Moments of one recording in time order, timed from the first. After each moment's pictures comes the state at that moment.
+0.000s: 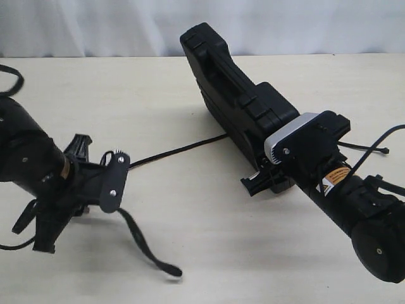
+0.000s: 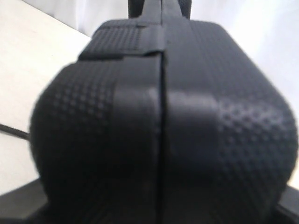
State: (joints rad) left arm -0.42 1.62 -0.70 0.24 0.53 0.92; right arm 0.56 1.71 -0.35 0.21 -1.06 -0.37
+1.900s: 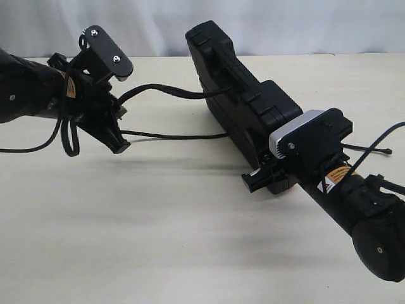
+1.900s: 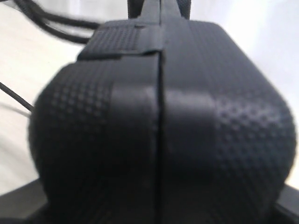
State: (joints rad) left arm -0.31 1.60 -0.88 0.30 0.22 0.21; right arm 0.56 1.71 -0.36 0.21 -1.06 -0.31
